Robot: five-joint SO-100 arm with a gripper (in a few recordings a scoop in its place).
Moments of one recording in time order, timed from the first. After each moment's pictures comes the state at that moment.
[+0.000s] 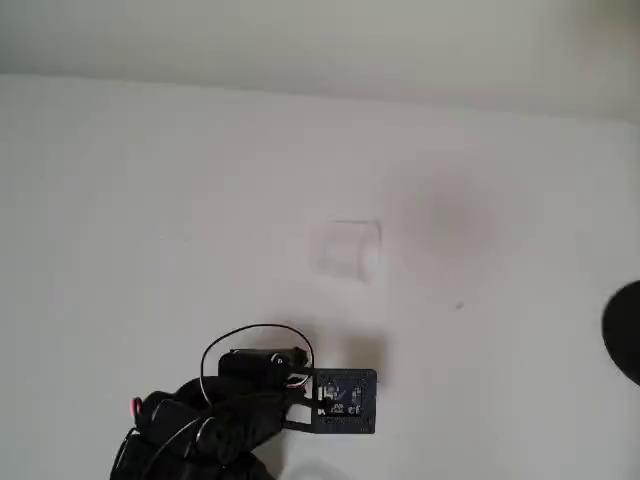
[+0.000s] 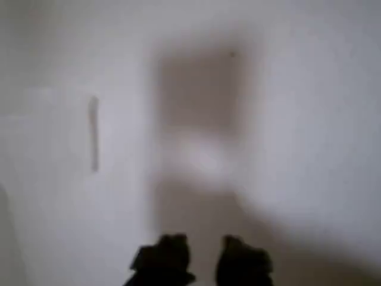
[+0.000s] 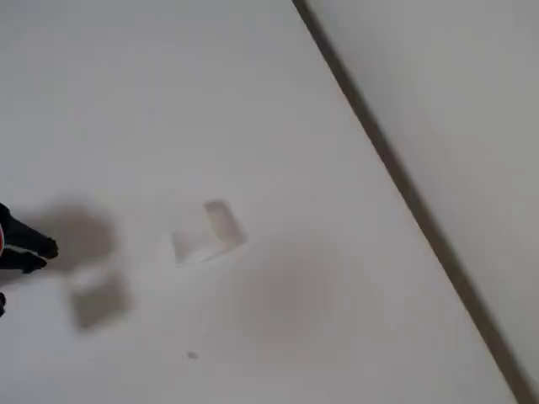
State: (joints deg) arm 1.5 188.2 172.0 68.9 -8.0
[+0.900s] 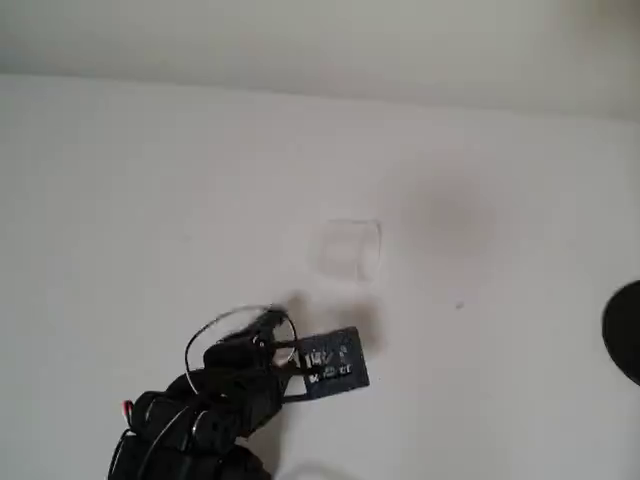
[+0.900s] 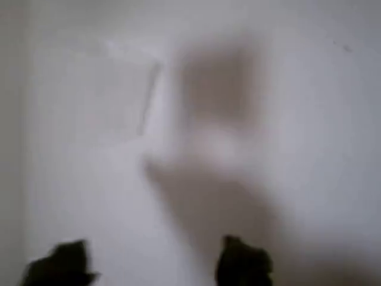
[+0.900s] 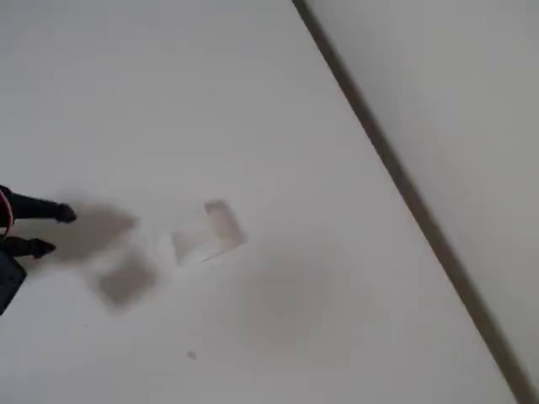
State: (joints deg) arm -4.7 182.9 169.1 59.1 -16.9
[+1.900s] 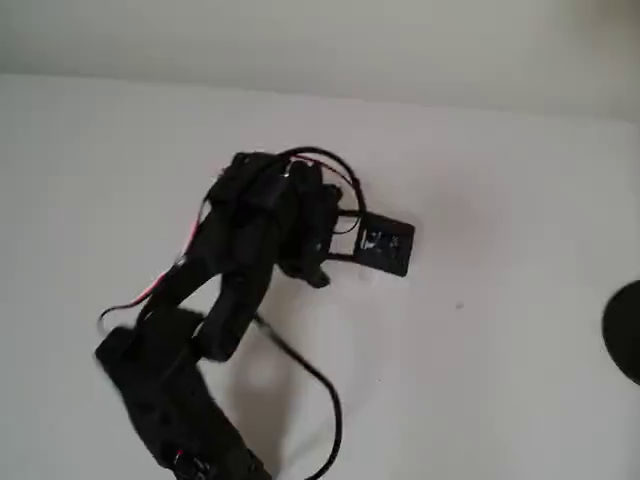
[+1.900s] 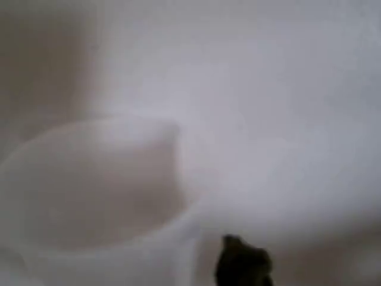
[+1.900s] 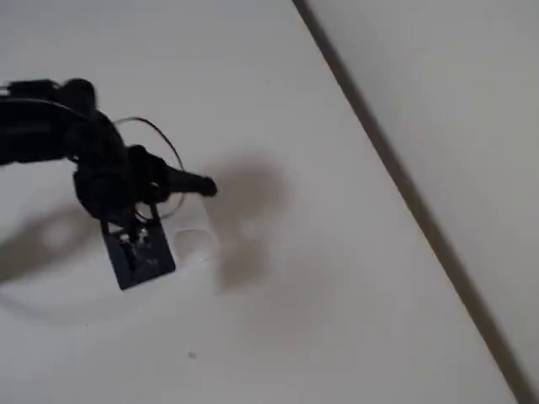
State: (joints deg) arm -2.3 72.4 76.9 76.7 -1.5
